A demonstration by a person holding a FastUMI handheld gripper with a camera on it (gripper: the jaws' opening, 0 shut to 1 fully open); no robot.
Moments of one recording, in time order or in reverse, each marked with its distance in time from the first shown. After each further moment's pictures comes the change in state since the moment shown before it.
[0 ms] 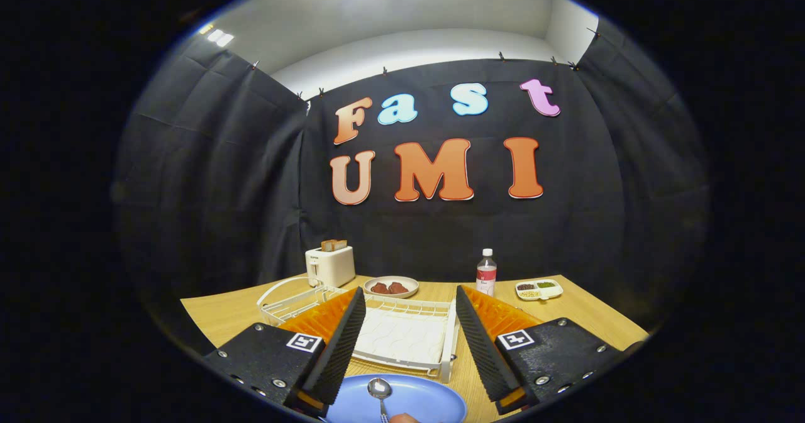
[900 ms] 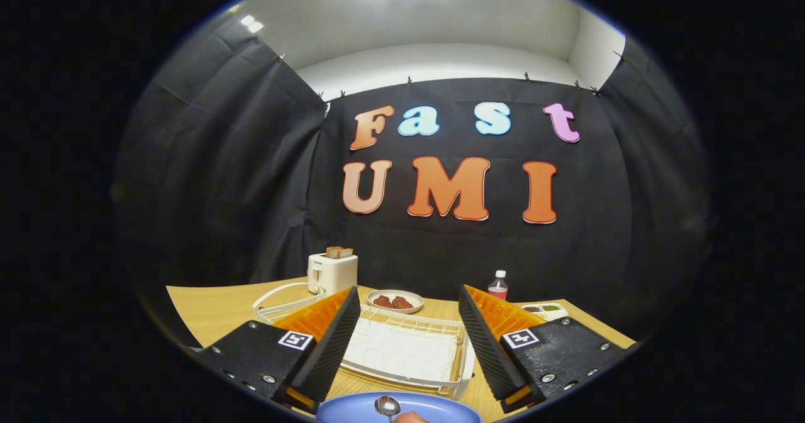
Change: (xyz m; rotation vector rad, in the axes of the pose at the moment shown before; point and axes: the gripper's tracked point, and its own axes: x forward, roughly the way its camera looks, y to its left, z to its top) arm 0.025 0.039 0.001 -0.099 -0.061 0.004
